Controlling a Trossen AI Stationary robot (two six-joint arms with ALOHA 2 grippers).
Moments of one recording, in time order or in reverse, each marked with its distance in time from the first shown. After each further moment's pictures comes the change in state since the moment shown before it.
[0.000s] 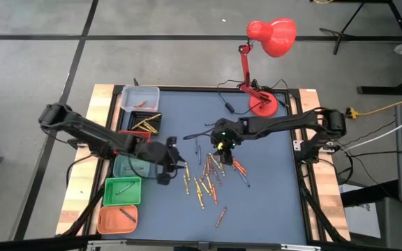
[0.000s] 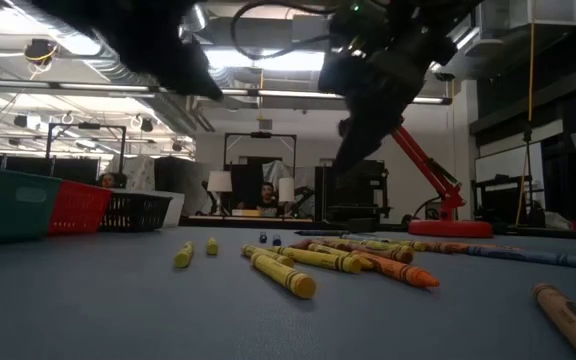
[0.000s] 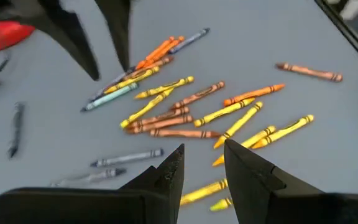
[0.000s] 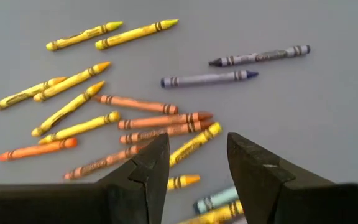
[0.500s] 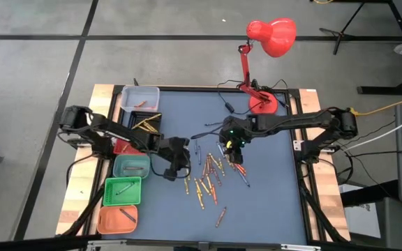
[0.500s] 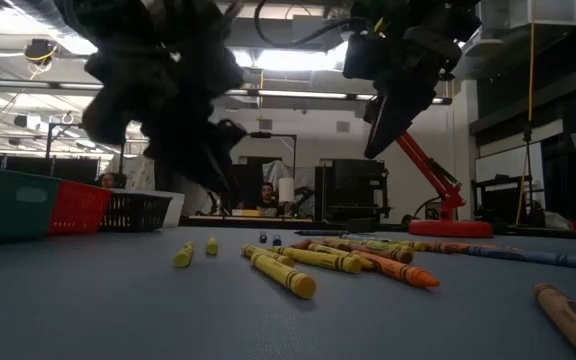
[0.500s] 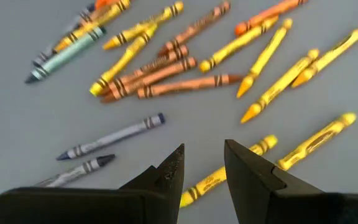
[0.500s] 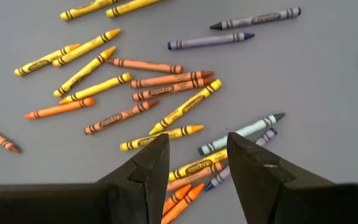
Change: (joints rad) left arm 0.162 0.271 0.000 0.079 0.232 0.258; right arm 0.000 -0.117 0.000 -0.194 0.007 0.000
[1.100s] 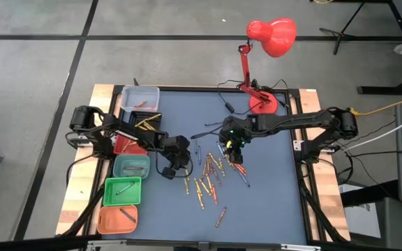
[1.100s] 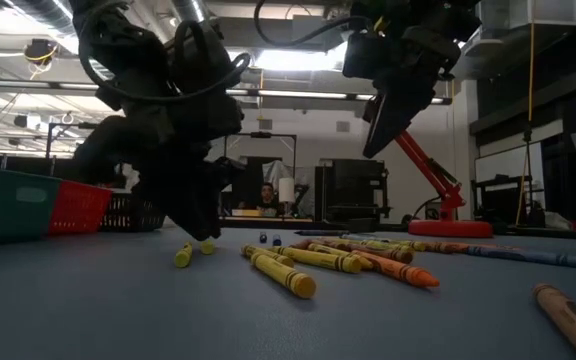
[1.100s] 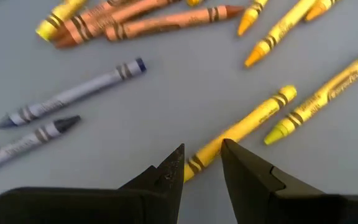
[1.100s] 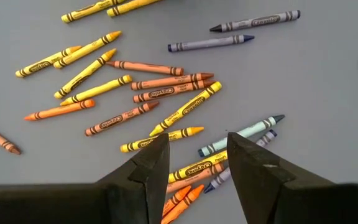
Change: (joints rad) left arm 0.062 0.108 0.001 -0.050 0.106 0.081; right arm 0.000 0.000 0.000 0.007 0.000 0.000
